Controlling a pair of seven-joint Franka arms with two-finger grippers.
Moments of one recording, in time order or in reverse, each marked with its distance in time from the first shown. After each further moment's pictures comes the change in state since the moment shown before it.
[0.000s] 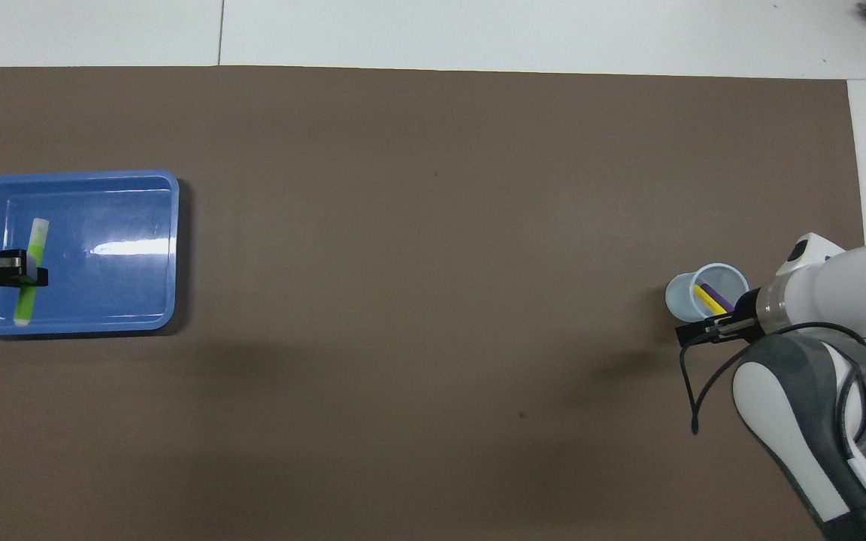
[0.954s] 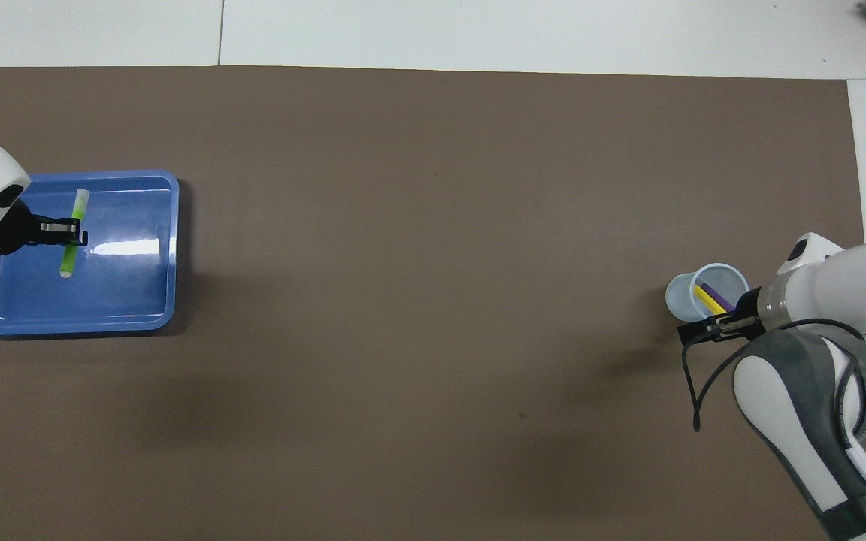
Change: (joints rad) left arm 0.030 0.266 0.000 -0.005 0.001 0.323 0.139; right arm -0.012 0.018 -0.001 -0.001 0.000 0.013 -0.016
